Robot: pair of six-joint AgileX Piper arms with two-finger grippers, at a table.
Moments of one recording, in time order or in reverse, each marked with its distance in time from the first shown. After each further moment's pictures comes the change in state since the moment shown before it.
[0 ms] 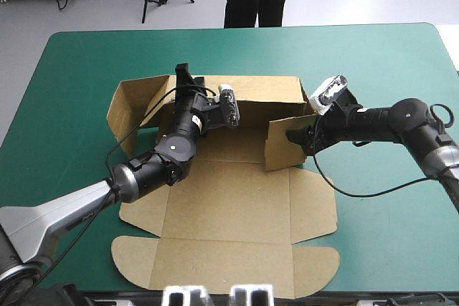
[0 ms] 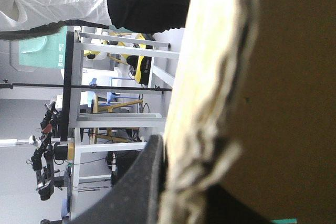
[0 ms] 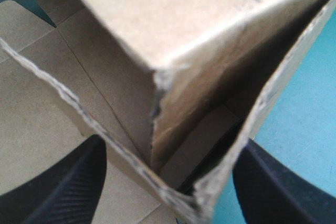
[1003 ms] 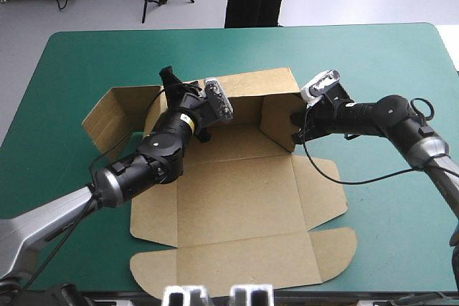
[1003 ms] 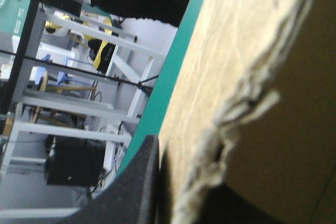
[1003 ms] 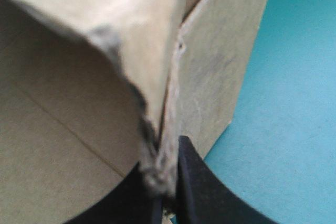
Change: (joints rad) left arm 0.000 -0.087 -0.010 -0.258 -0.052 0.002; right arm 0.068 0.063 -0.043 -0.034 -0.163 0.103
